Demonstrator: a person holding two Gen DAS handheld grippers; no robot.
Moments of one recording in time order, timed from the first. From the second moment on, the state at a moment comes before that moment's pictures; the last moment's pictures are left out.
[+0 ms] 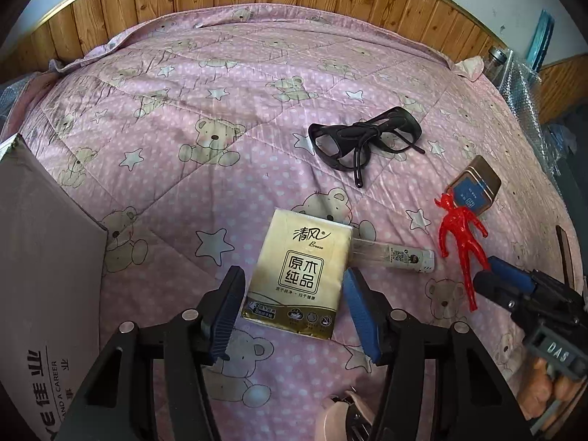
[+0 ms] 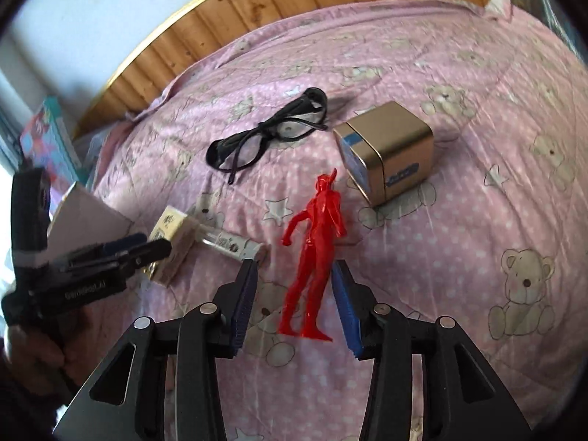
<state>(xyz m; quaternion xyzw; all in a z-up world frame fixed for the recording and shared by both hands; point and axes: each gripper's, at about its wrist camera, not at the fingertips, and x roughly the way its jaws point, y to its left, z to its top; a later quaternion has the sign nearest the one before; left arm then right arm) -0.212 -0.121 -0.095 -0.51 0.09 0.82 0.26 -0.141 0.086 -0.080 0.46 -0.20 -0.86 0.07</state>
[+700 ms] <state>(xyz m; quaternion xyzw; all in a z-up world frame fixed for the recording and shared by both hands) -0.201 -0.131 -0.091 -0.53 0.05 0.81 0.26 -0.125 0.074 -0.054 0.44 -0.17 -0.88 0.05</state>
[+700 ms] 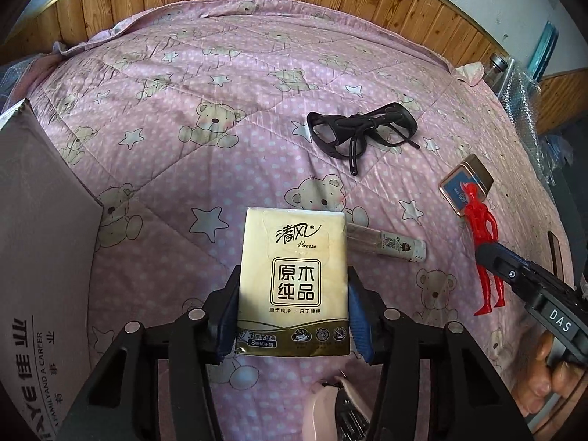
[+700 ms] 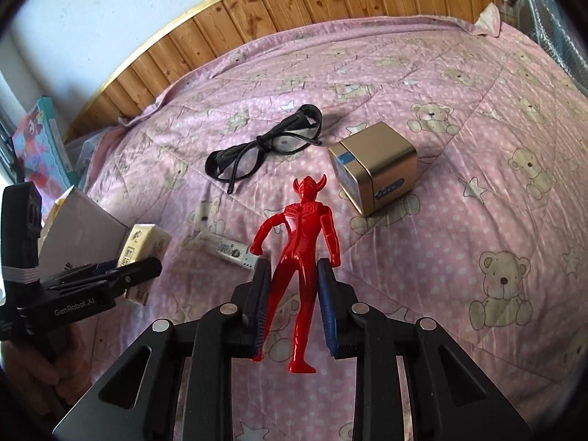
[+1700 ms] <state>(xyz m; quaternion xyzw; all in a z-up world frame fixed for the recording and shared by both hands) -0.119 -0.179 -0.004 -0.48 0.06 0.85 0.23 -0.035 0.031 -0.010 0.42 -0.16 -0.89 0.08</state>
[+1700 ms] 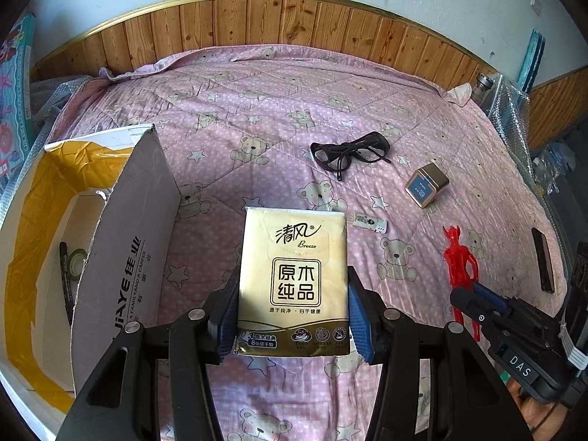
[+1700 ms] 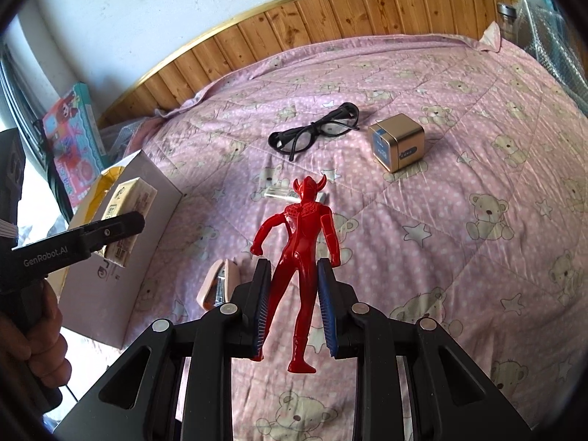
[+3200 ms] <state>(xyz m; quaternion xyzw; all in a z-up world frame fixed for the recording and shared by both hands) -0.090 -0.307 0.055 -0.42 -0.03 0.88 0.22 0.003 -0.101 0.047 0.40 -0.06 -0.90 0.14</state>
